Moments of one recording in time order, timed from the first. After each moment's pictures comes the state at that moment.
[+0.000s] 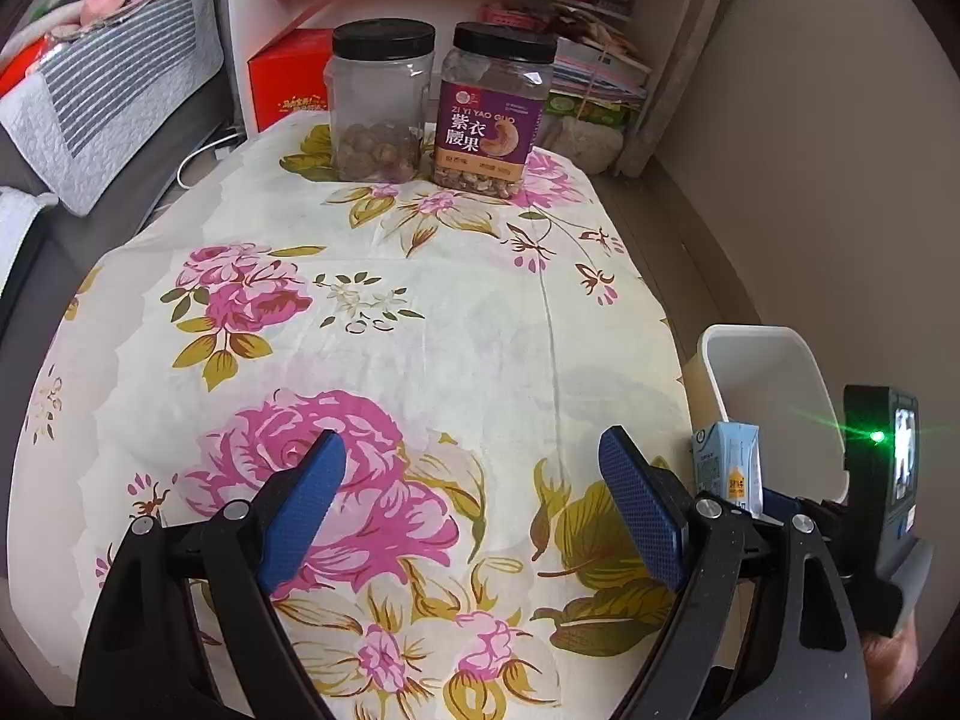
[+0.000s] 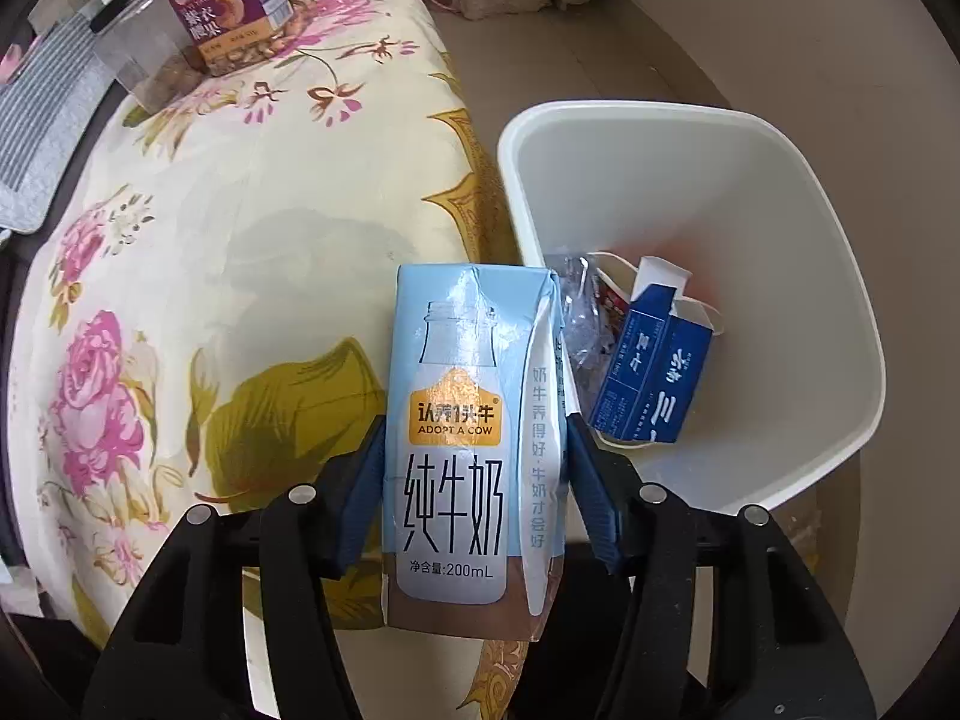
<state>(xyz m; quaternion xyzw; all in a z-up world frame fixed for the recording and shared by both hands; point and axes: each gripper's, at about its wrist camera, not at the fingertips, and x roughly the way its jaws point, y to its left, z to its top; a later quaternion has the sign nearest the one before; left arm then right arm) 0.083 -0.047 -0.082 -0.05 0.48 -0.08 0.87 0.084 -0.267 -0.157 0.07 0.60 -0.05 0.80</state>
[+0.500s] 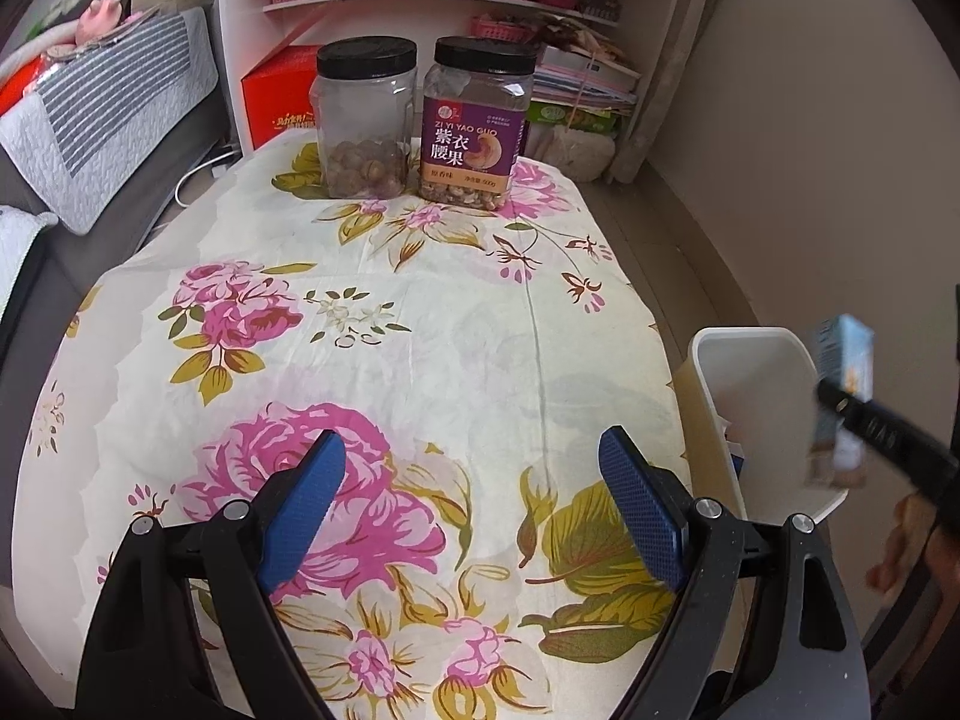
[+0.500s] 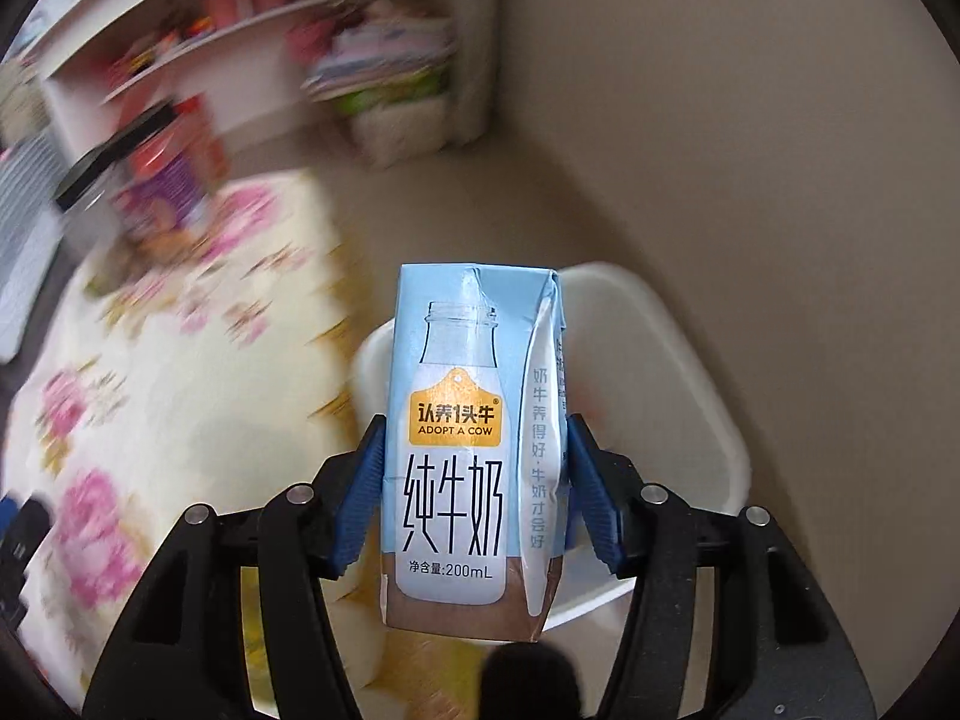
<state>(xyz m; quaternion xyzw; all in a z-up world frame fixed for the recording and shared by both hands) 0.080 -0.059 -0.077 -0.03 0.46 -0.08 0.88 0.076 -0.332 -0.076 0.06 0.45 -0.19 0.87</state>
